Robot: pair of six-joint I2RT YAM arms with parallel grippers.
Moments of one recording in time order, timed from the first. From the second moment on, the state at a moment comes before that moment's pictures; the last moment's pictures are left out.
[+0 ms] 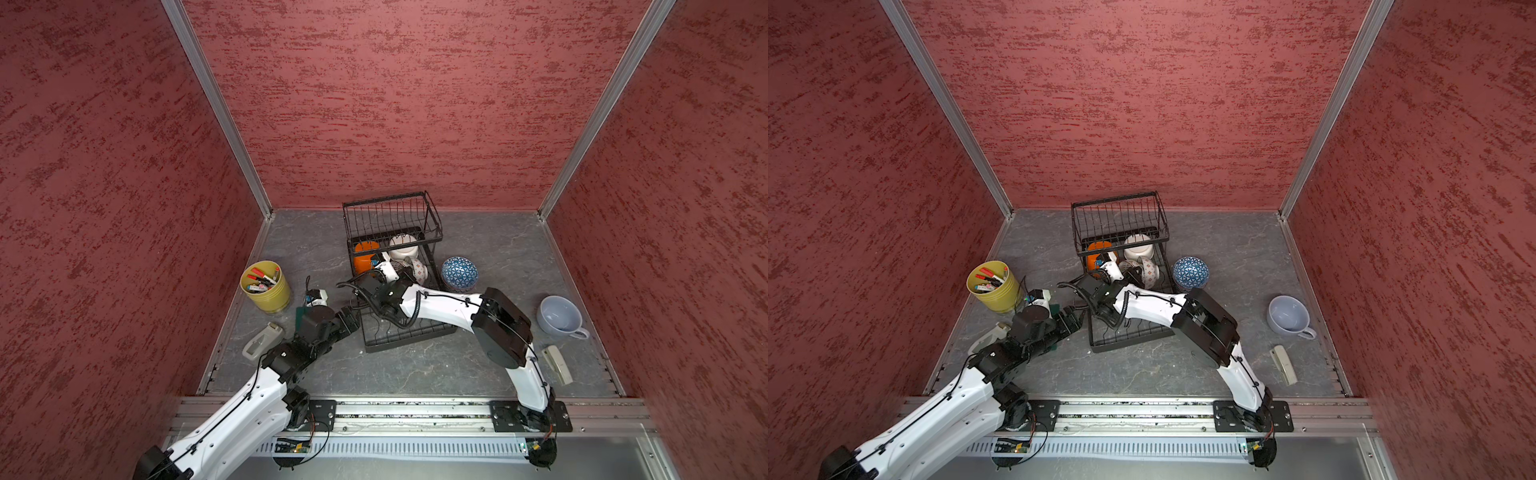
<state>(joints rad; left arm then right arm) -0.54 0.66 0.34 -0.31 -0.11 -0.93 1.01 2.13 1.61 -0.64 1.18 0.25</state>
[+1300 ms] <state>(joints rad) -0.54 0.66 0.33 -0.31 -0.10 -0.93 1.02 2.29 1.76 -0.64 1.31 0.23</state>
